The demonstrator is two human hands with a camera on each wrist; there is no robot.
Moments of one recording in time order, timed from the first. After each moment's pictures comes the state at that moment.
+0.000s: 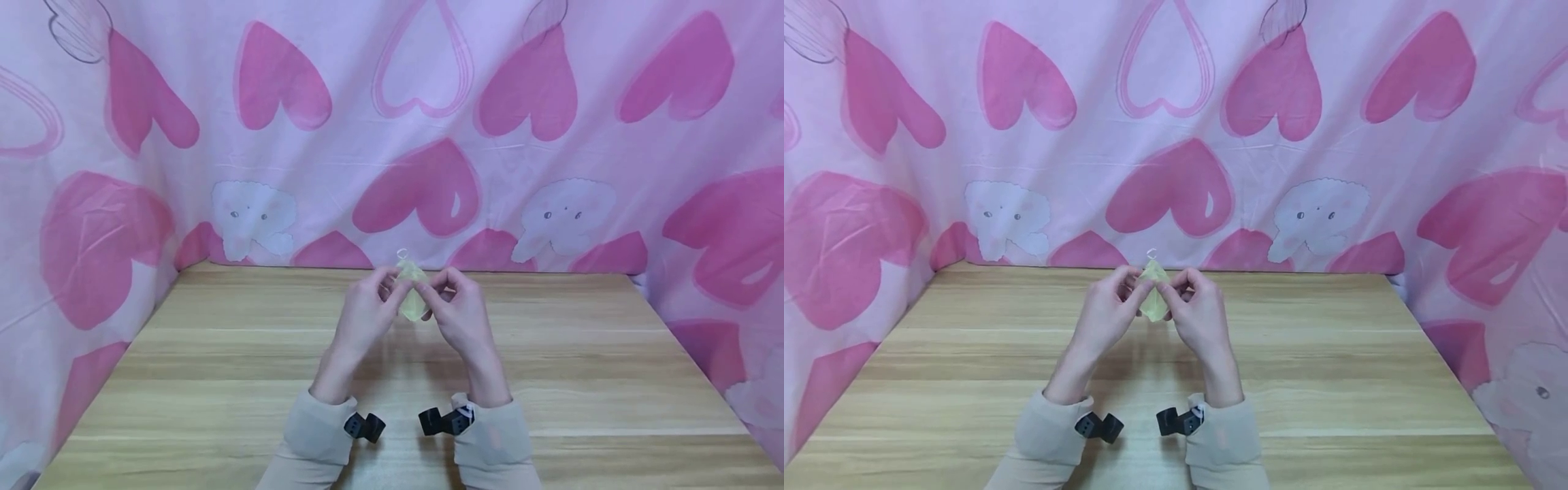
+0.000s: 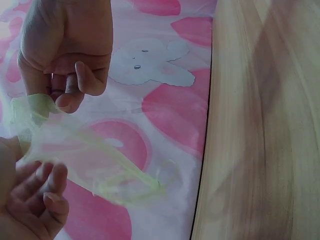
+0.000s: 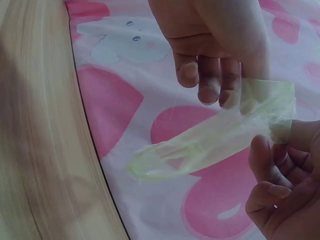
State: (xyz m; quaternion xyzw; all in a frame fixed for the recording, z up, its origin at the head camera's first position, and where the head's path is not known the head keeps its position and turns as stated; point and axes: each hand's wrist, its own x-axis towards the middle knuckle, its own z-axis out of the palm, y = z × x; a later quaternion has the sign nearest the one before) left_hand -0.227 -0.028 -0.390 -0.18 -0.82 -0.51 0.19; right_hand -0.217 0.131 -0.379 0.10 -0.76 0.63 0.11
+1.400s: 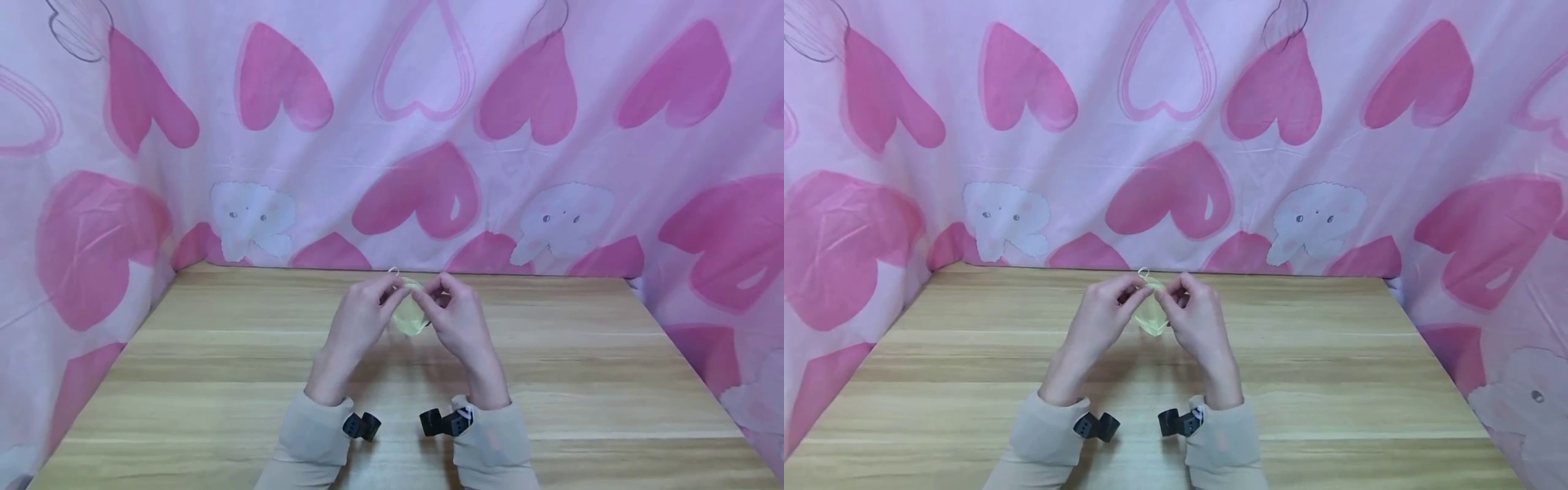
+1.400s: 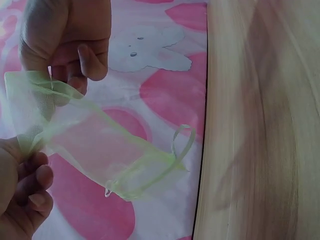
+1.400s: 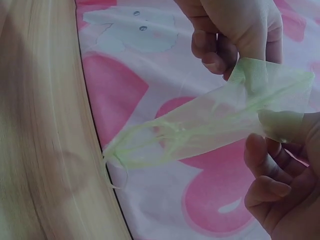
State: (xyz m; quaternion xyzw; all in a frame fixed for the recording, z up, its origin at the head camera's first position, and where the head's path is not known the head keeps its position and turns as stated) left_hand -0.228 -0.035 -0.387 -0.25 -0.85 -0.38 0.26; right_hand -0.220 0.134 -0.382 0.14 -0.82 0.54 0.14
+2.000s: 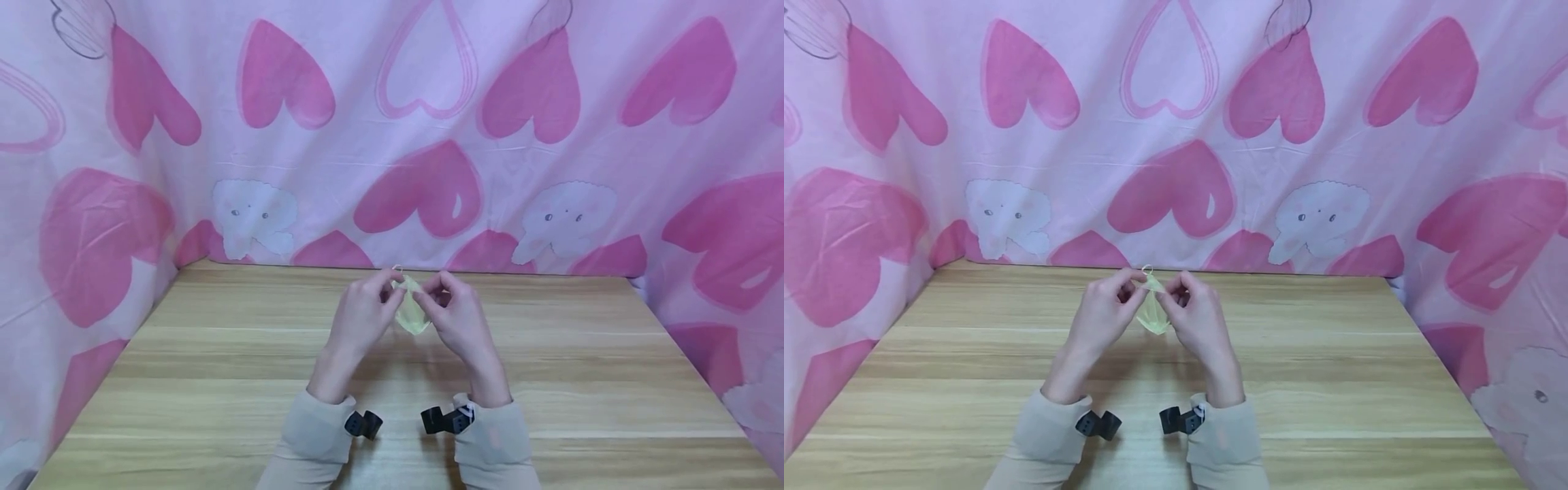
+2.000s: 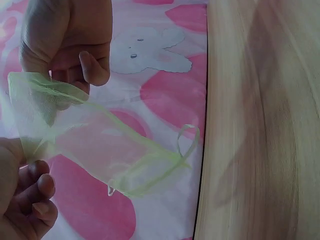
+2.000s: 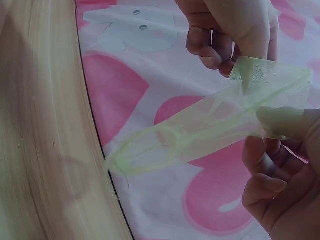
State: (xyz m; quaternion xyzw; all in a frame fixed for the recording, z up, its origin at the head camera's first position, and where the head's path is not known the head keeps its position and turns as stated) left_hand -0.228 -0.033 -0.387 -0.21 -0.86 -0.39 0.27; right_hand -0.221 0.134 -0.382 0.15 -0.83 0.52 0.14
